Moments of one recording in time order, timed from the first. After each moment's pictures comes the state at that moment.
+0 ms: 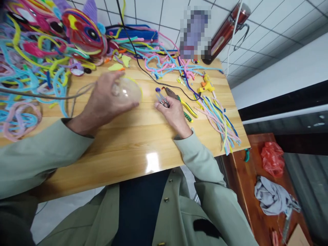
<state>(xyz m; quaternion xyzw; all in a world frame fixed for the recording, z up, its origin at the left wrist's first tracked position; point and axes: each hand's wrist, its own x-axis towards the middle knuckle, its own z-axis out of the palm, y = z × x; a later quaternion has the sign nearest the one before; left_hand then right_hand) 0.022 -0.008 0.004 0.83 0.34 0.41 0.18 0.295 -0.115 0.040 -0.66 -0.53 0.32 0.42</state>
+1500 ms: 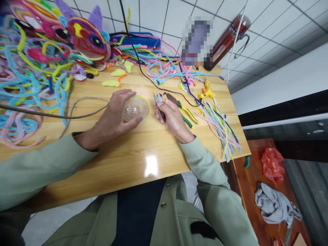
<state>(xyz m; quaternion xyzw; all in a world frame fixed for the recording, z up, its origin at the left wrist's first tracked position) 0.033 -0.046 -0.006 0.83 0.28 0.43 0.20 0.276 -0.103 0.055 -0.53 -0.43 0.54 0.50</state>
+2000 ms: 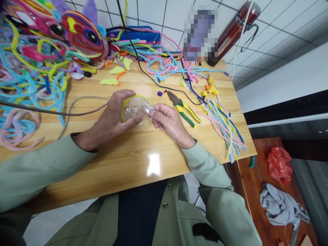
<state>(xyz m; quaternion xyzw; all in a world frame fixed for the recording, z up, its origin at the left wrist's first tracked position) 0.036 -0.042 -0.008 0.83 0.26 0.44 0.21 0.266 -0.121 0.060 -0.52 -0.46 0.55 0.46</state>
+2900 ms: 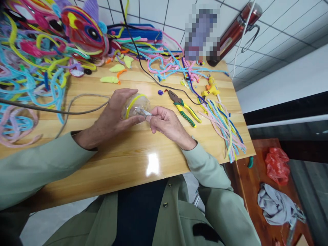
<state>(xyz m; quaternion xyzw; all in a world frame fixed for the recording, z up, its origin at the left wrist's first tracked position) 0.035 -0.040 -0.008 0.83 0.25 0.43 0.25 0.268 -0.128 0.061 -0.50 -0.48 0.60 0.40</state>
